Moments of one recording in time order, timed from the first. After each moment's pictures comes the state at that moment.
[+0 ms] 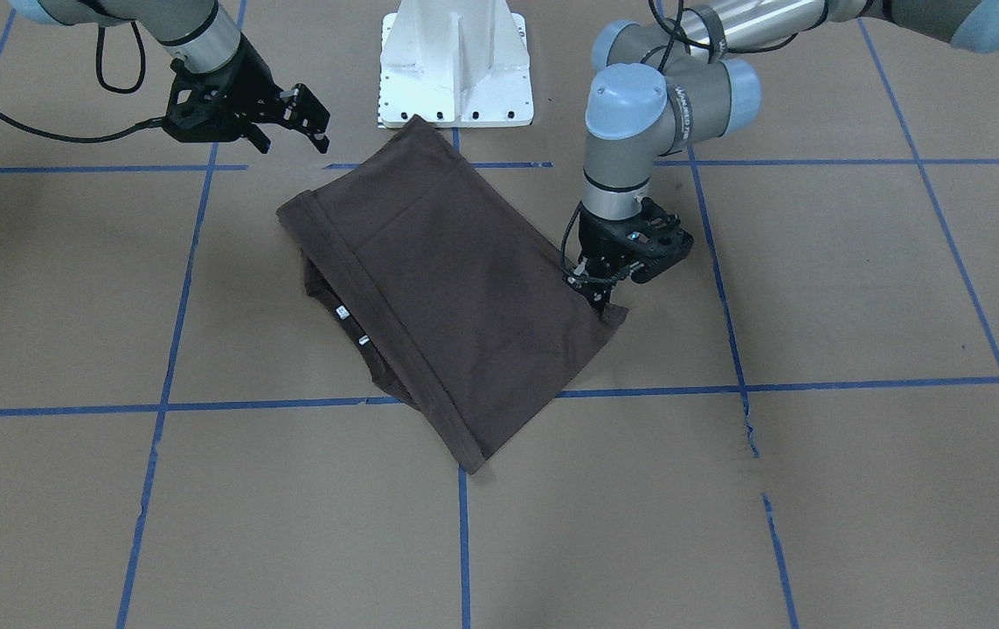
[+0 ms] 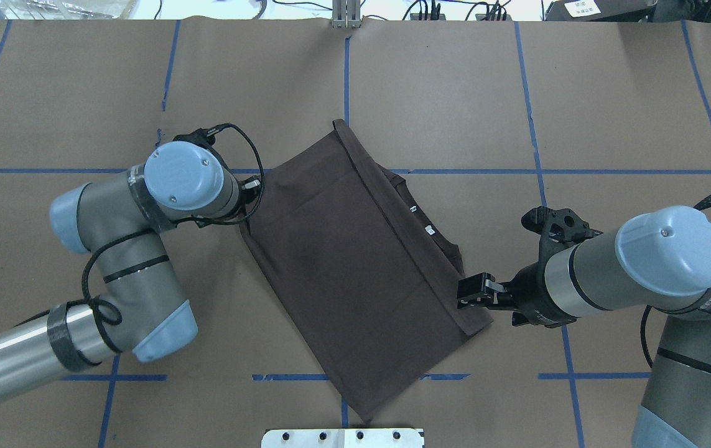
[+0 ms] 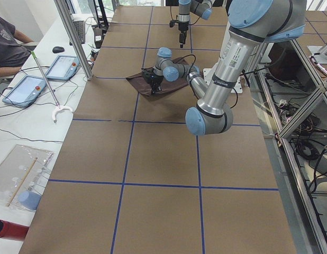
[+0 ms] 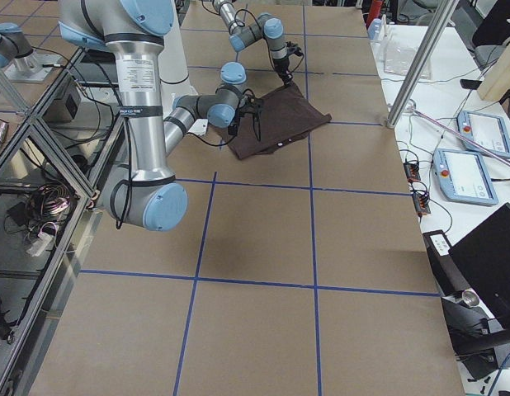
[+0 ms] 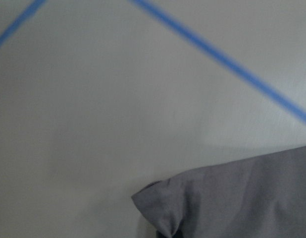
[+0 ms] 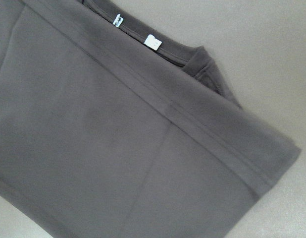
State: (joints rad) left arm -0.60 -2.14 -1.62 -1.74 -1.67 -1.71; right arm 0.47 -1.46 2.17 -1.28 1.98 1.56
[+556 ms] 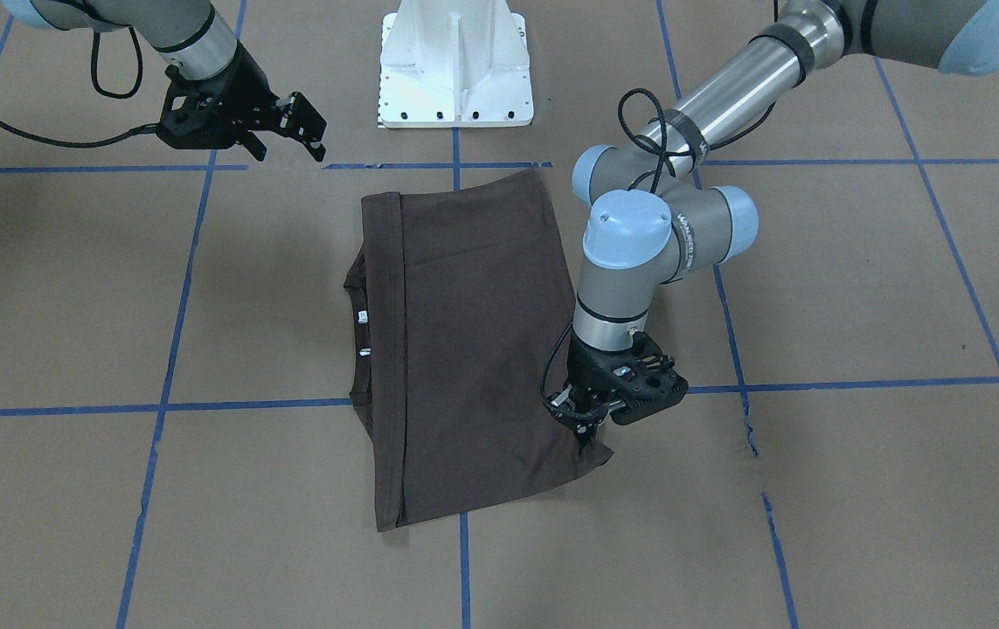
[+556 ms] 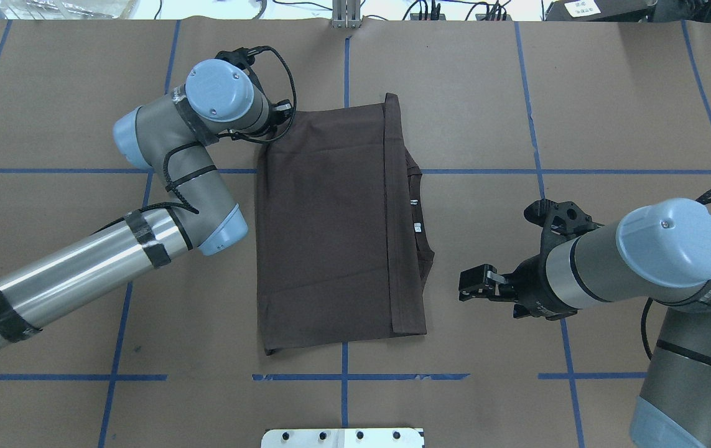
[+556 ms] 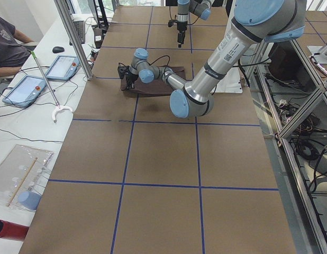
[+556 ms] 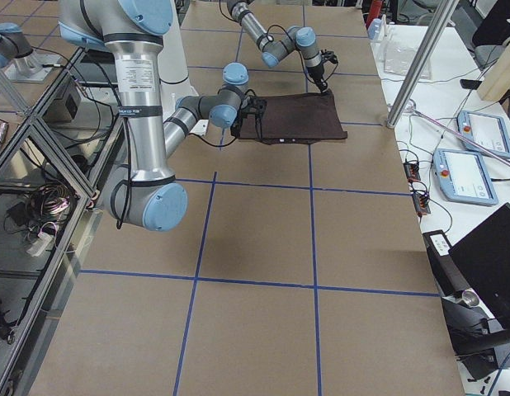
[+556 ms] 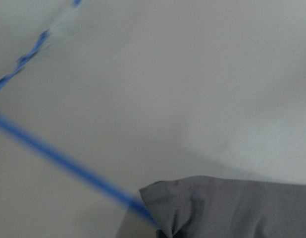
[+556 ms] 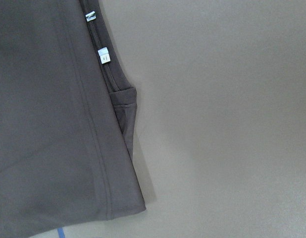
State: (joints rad) left arm -0.71 -2.41 -1.13 -2.11 -1.66 -1.49; right arm 0.49 -1.46 2.16 -1.28 1.98 1.56
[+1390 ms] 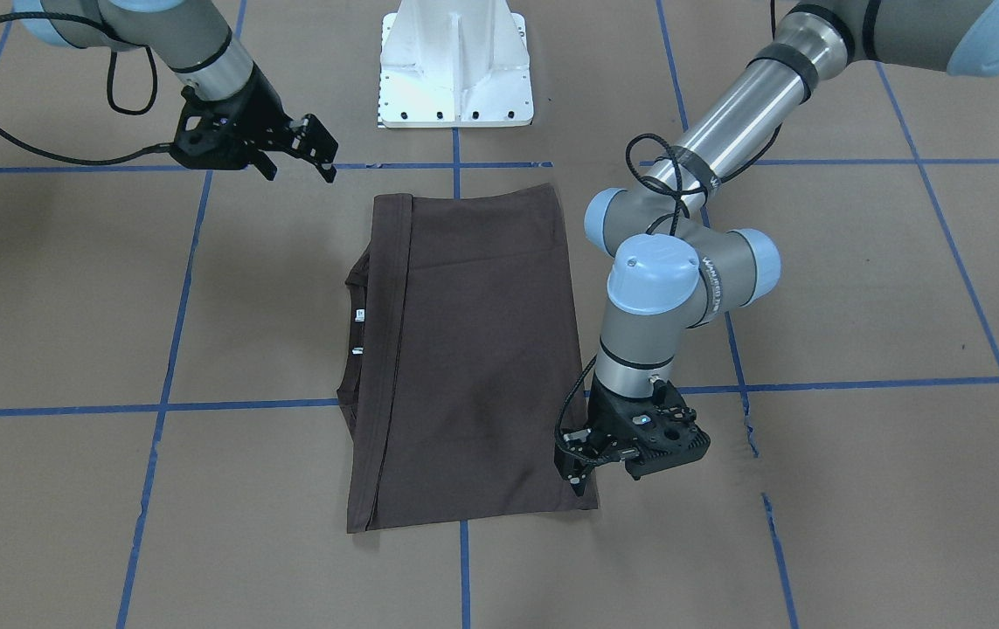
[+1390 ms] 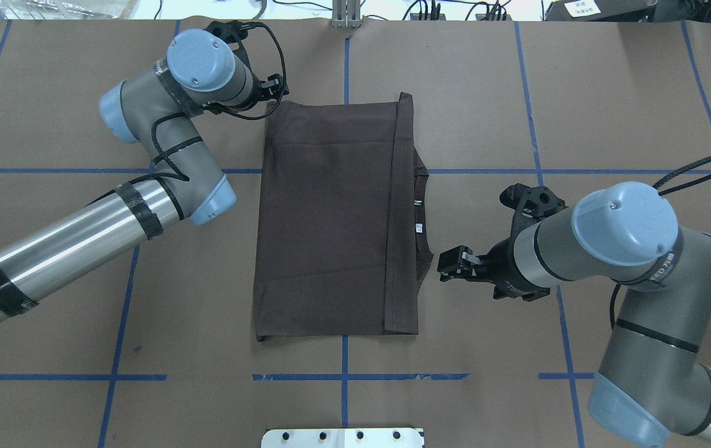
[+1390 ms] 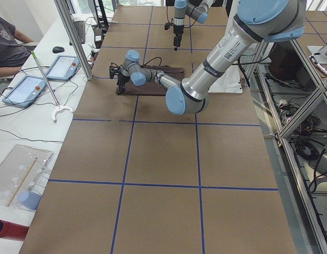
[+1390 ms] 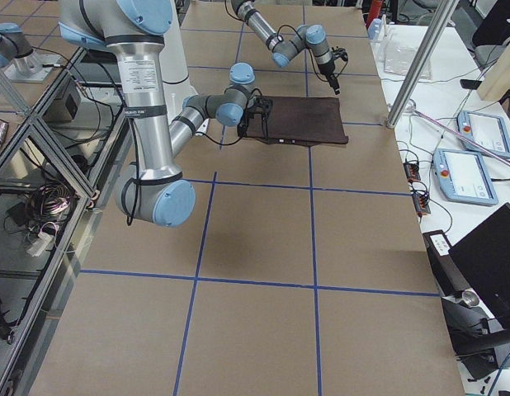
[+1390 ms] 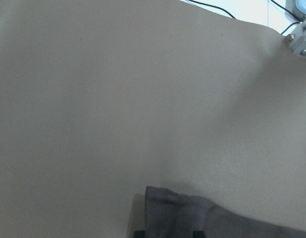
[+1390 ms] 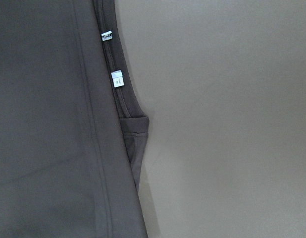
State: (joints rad) left arm -0.77 -2.39 -1.13 -2.11 -1.72 -1.31; right arm 0.51 -1.33 2.06 -1.35 1.96 1.55
